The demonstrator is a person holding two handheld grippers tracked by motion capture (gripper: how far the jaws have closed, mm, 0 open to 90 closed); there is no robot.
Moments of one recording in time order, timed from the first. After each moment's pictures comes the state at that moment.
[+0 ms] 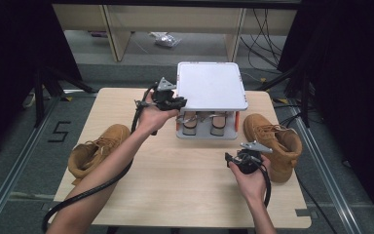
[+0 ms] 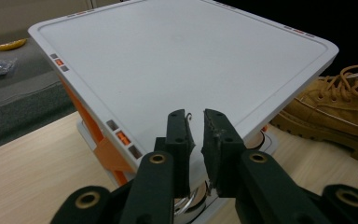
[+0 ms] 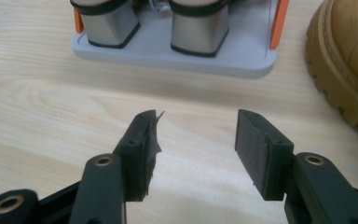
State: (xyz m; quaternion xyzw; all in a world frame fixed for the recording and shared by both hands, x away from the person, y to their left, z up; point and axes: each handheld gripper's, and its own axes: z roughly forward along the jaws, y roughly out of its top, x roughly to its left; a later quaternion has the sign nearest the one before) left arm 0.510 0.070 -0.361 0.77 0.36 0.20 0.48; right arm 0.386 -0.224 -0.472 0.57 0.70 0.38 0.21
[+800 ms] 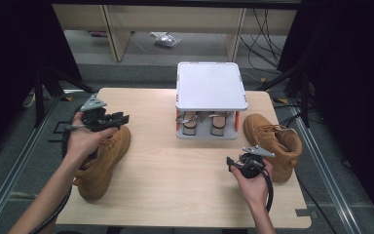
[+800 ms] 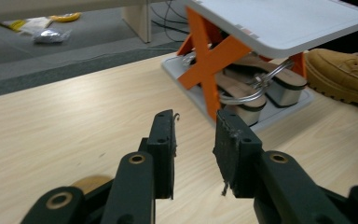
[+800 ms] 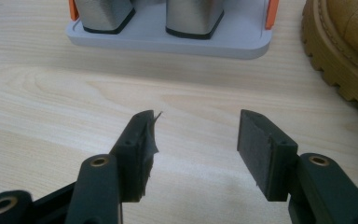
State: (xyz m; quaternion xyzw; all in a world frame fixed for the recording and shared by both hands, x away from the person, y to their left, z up) left arm 0.431 0.234 -0.366 0.73 0.45 0.22 0.47; right arm 0.377 -0.230 -0.477 0.58 0.70 0.37 0.20
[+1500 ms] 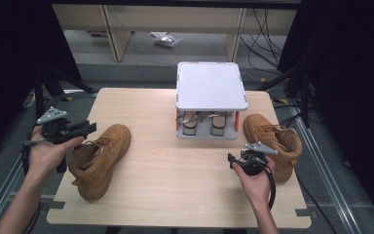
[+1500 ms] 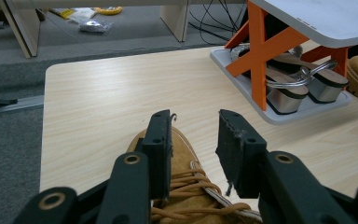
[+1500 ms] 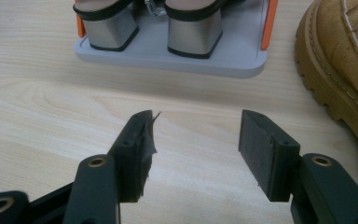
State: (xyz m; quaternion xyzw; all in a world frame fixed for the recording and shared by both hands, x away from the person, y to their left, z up) left arm 0.392 0.304 -0.368 0.69 0.51 0.24 0.46; right arm 0.379 -0.232 -0.464 0.57 0.70 0.38 0.21
